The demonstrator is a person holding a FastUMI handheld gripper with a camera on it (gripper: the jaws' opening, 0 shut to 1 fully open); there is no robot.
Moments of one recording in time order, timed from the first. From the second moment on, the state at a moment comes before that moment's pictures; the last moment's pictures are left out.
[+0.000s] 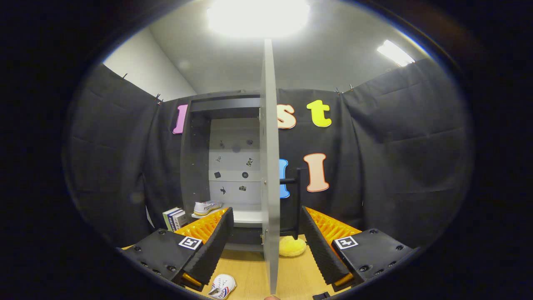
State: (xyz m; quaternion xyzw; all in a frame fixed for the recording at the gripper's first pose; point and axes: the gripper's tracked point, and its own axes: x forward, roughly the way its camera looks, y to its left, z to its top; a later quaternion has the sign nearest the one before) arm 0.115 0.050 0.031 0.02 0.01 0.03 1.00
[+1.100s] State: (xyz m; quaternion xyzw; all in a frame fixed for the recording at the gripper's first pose) arm 0.140 0.191 -0.186 0.03 0.20 0.11 0.97
